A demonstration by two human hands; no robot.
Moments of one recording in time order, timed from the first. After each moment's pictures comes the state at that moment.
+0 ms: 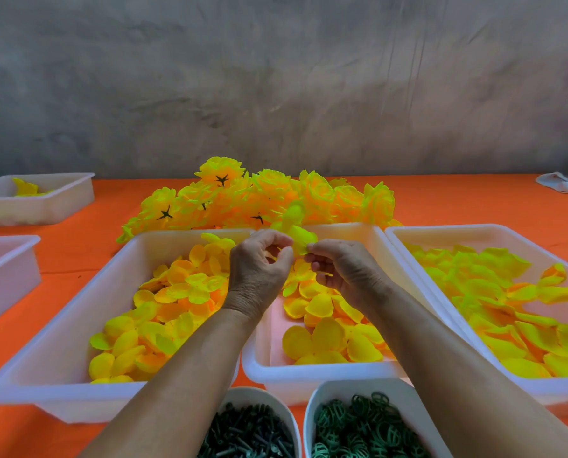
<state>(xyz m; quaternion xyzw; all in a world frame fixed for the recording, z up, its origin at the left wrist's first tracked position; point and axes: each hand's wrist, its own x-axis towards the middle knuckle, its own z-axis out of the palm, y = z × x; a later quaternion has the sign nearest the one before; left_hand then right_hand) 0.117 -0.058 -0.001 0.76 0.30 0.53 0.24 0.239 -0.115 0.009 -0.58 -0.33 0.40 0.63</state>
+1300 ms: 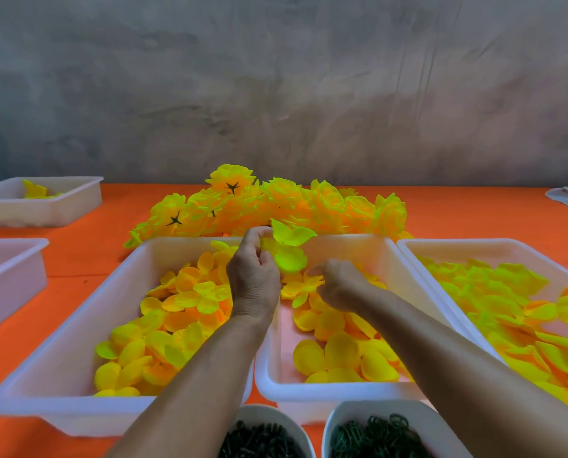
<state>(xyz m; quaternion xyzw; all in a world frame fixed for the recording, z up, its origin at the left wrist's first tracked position) 0.117 -0.042 -0.006 0.65 0.39 0.57 0.31 0.252 -0.074 -0.013 -0.82 -0.55 0.07 0.14</state>
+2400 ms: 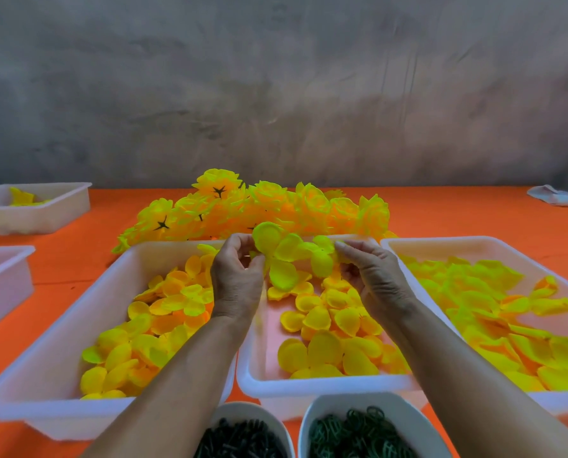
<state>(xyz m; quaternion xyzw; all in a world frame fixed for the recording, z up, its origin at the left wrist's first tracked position) 0.114 -0.044 -0.007 0.65 0.33 0.58 0.38 0.263 -0.133 0.008 -0.51 -0.30 0.31 0.74</state>
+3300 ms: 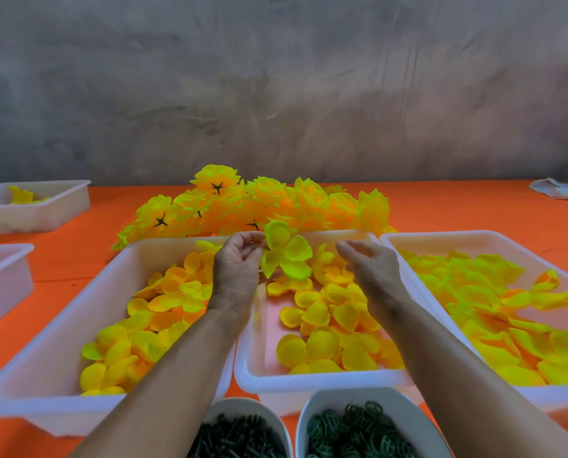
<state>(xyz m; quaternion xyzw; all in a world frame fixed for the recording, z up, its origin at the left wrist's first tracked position) 0.116 -0.048 -0.001 0.58 0.30 0.52 0.55 0.270 -0.129 -0.003 -0.66 -0.32 0.18 0.65</state>
